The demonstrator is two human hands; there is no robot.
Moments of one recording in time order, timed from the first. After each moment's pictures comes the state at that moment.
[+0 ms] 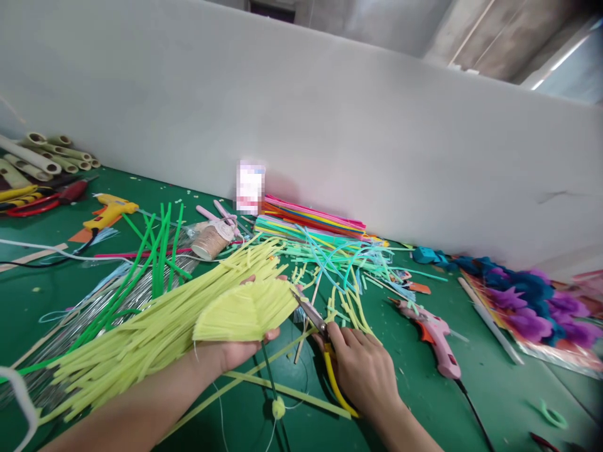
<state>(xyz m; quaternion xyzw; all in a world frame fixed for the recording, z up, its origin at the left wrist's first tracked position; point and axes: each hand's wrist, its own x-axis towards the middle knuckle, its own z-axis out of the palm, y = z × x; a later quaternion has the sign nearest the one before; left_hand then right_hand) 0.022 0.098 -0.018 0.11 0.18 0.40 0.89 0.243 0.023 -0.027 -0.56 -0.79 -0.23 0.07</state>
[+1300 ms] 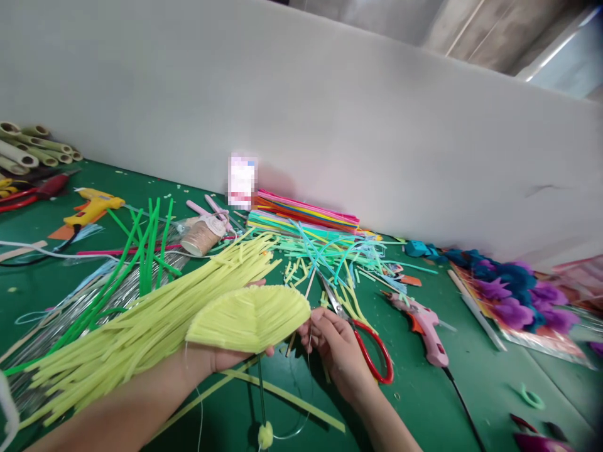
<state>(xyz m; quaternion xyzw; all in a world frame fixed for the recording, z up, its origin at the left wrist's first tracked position) 0.015 0.091 -0.047 0.15 0.15 0.37 0.90 0.214 0.037 -0.028 -0.46 -0.34 0.64 0.51</state>
